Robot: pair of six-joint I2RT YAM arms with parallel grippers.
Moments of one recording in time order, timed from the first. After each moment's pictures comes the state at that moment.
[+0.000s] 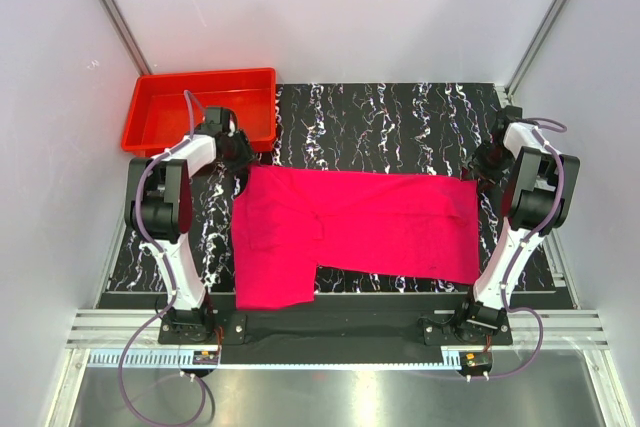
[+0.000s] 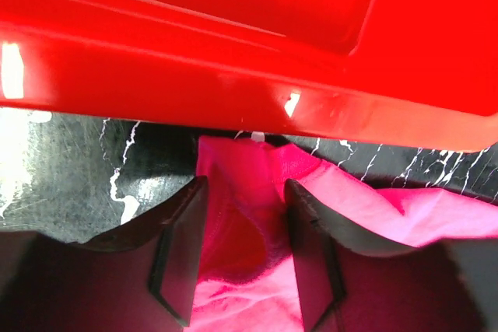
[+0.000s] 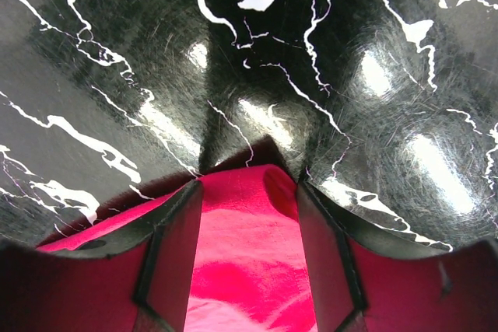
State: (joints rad) left arm -0.06 1.95 1.31 -0.39 0.21 -0.55; right arm -0.27 2.08 1.53 -0.81 -0.03 0.45
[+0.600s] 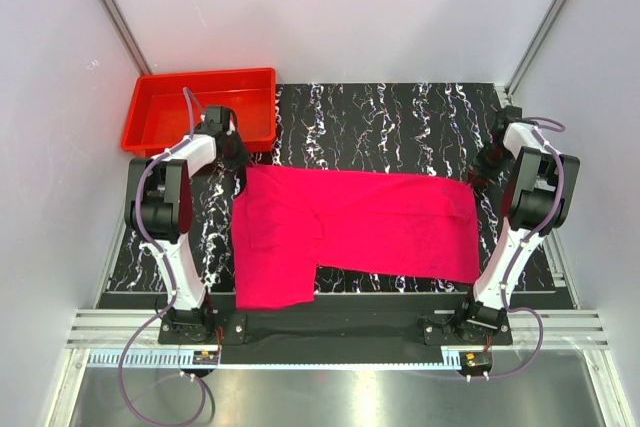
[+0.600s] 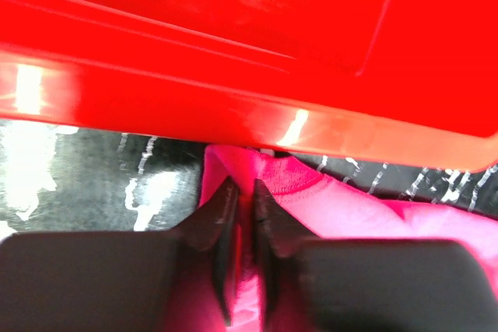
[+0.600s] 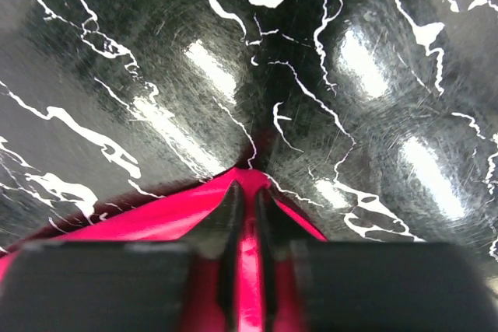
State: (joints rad) left arm -0.06 1.95 1.32 -0.37 0.14 -0.55; right arm -0.27 2.08 1.52 -0.81 -0.04 0.42
